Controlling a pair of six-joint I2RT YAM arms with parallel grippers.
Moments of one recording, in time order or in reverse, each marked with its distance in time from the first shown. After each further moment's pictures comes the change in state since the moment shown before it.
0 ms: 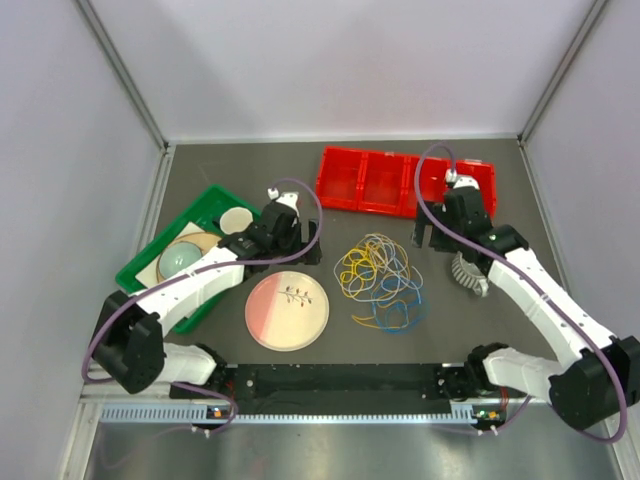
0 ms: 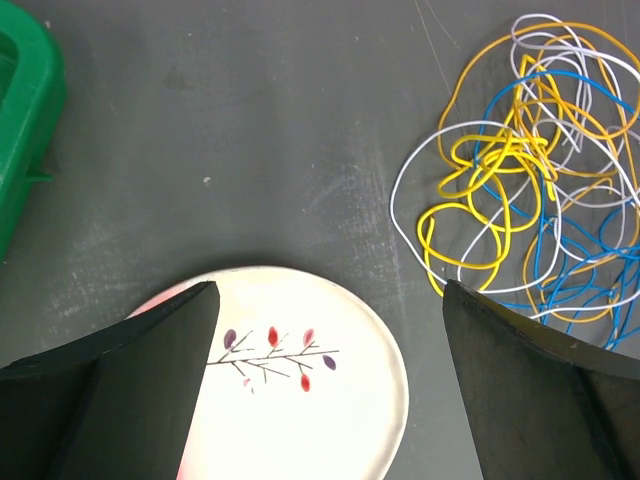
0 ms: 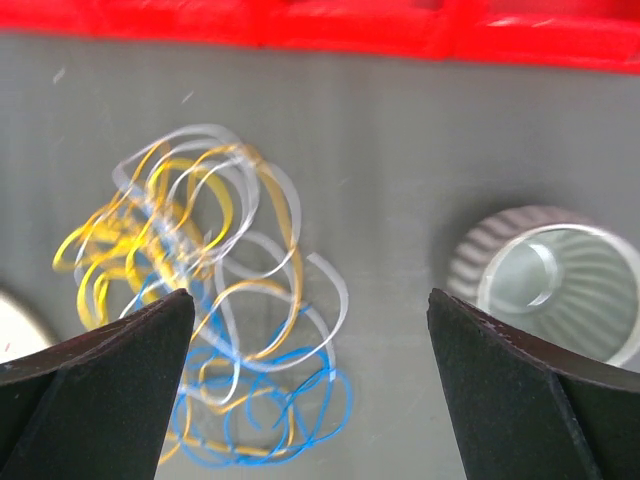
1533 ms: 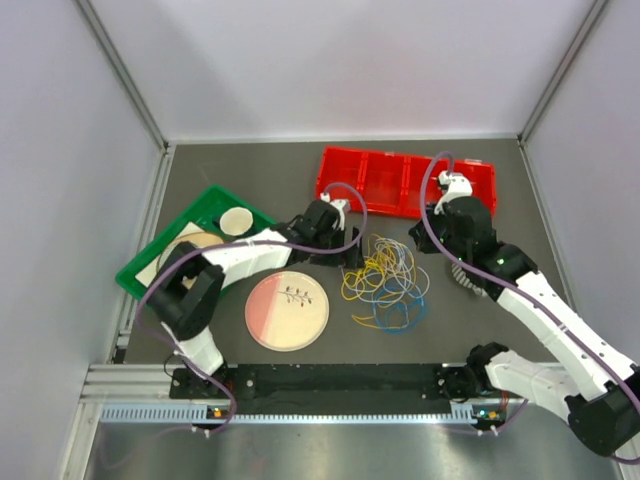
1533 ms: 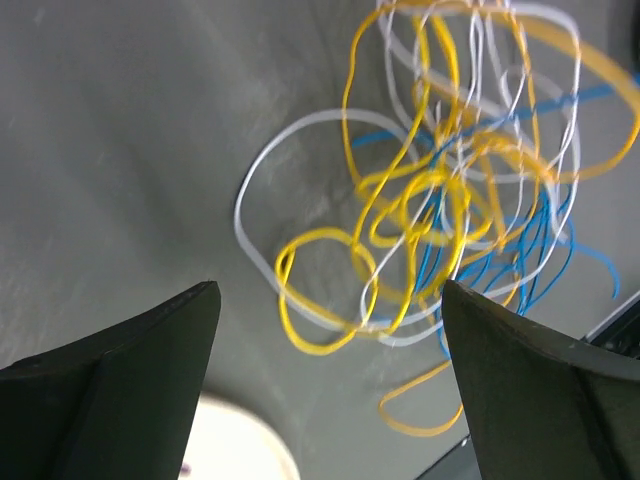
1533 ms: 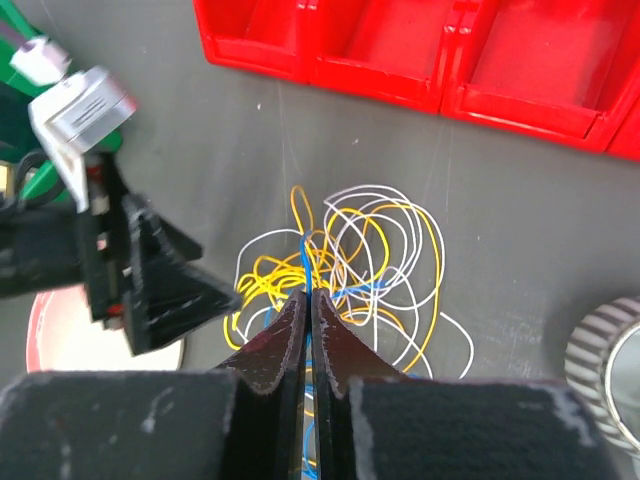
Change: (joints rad) left arm -0.103 0.346 0.137 0.160 0.266 -0.039; right arm 0.129 -0.180 -0.097 0.203 -0.140 -0.008
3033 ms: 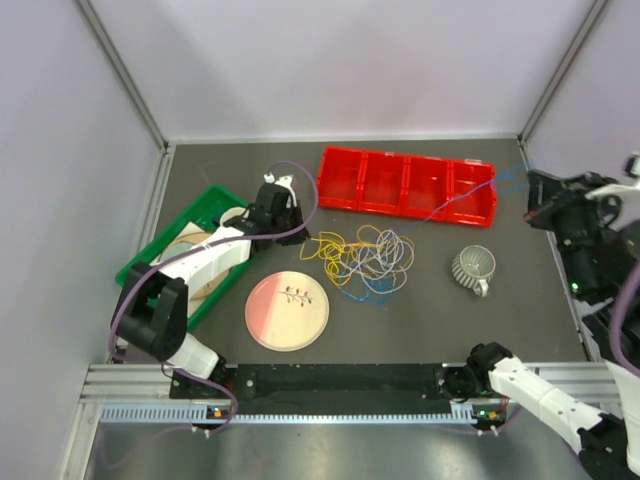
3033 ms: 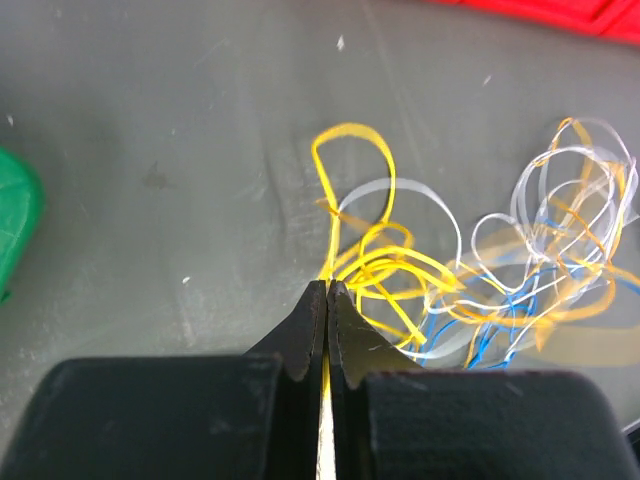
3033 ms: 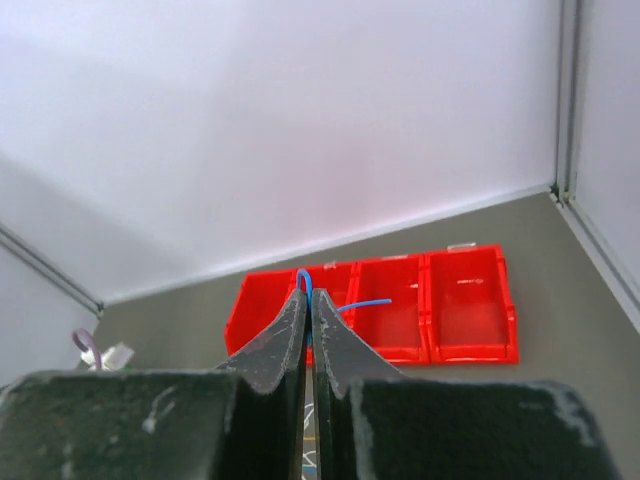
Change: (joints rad) left arm 0.240 -0.163 -0.055 0.004 -0.089 0.004; right arm 0.000 -0.228 0.589 -0.221 0.415 -0.095
